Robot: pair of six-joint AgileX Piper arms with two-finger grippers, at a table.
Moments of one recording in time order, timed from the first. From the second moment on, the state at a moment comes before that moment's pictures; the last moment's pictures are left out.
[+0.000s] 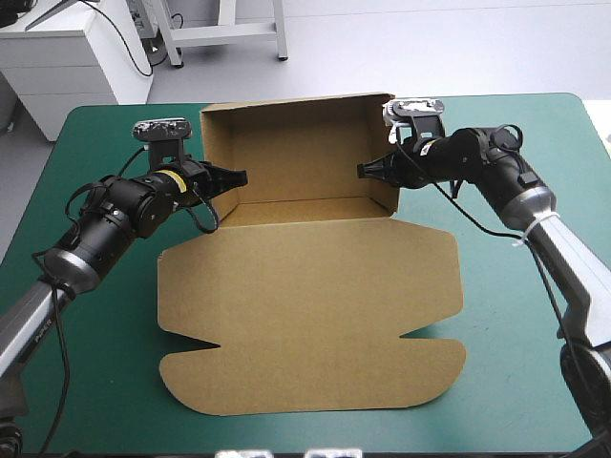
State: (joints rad) left arm -0.37 1.43 -1.24 0.10 0.53 -0.41; right arm 0.31 1.65 -1.56 0.29 0.78 -0.04
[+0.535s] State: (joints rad) left arm -0.36 1.44 -1.24 0.03 0.53 -0.39; right arm 0.31 1.65 -1.56 0.32 0.84 -0.10
